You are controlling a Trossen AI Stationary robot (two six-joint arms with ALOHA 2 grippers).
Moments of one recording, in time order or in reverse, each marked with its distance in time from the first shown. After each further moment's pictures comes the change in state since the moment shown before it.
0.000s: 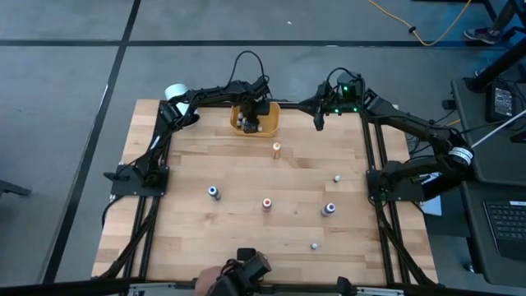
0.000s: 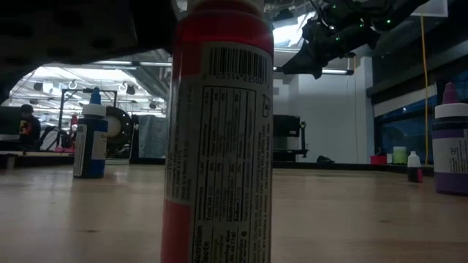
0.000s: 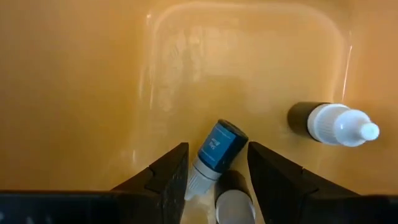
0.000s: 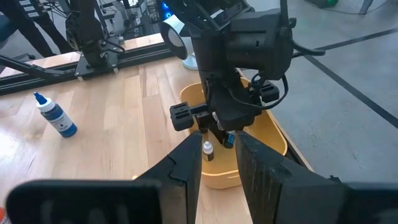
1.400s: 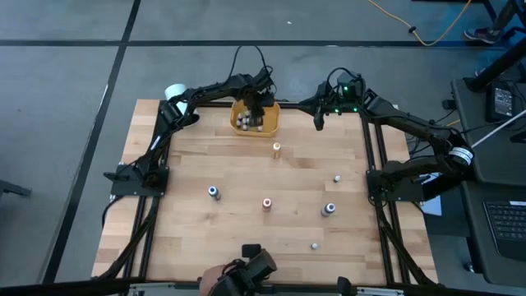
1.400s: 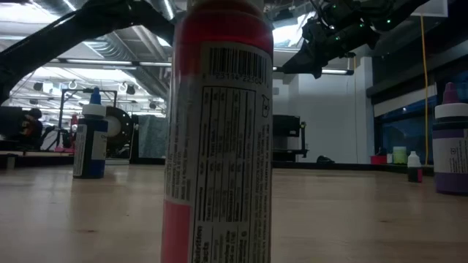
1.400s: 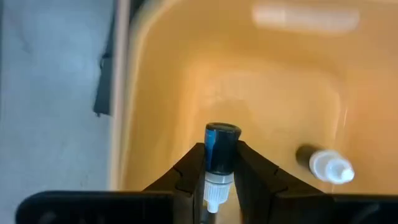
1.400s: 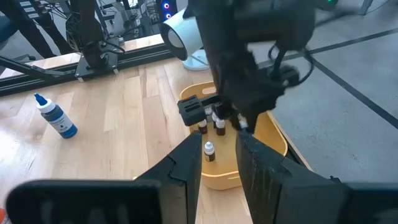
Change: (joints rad) left arm -0.006 0.007 0.146 -0.038 -0.015 -0.045; right arm 0.000 -0.001 0.000 0.002 0.001 0.003
